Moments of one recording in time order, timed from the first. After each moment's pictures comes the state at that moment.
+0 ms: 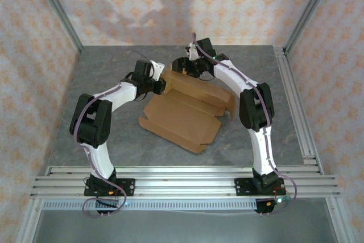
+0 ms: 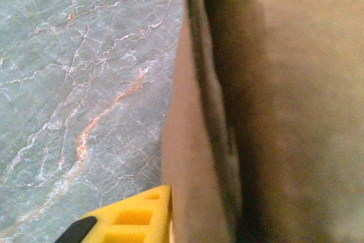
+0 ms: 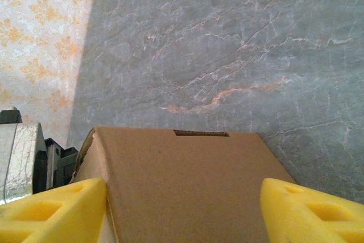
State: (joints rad) left arm -0.27 1.84 1.17 -0.09 0.22 -0.02; right arm 0.44 2.19 1.90 -0.50 -0.62 0.53
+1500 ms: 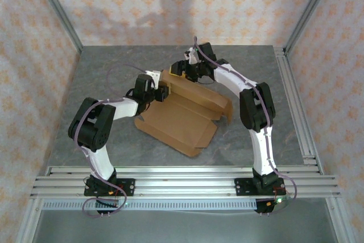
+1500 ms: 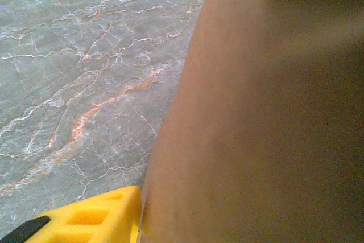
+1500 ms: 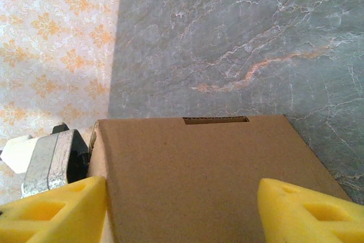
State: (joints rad) left arm -0.30 1.81 0.90 0.33 0.13 -0.20; right arm 0.44 2.18 1.80 -0.38 -0.74 0.66
